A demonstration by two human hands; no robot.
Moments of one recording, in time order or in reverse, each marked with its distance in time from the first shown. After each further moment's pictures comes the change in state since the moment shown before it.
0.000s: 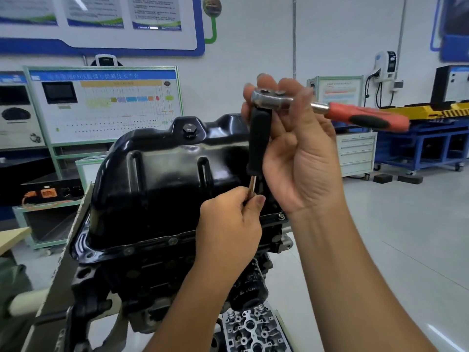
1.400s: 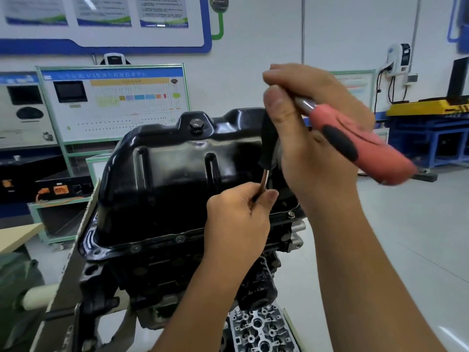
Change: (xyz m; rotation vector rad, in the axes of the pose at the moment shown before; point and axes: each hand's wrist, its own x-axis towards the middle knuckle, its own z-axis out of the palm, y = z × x) left_hand 0.003 0.000 0.003 -0.097 0.025 0.040; right_hand 0.005 -0.001 -0.013 -1.015 -0.043 -0.580
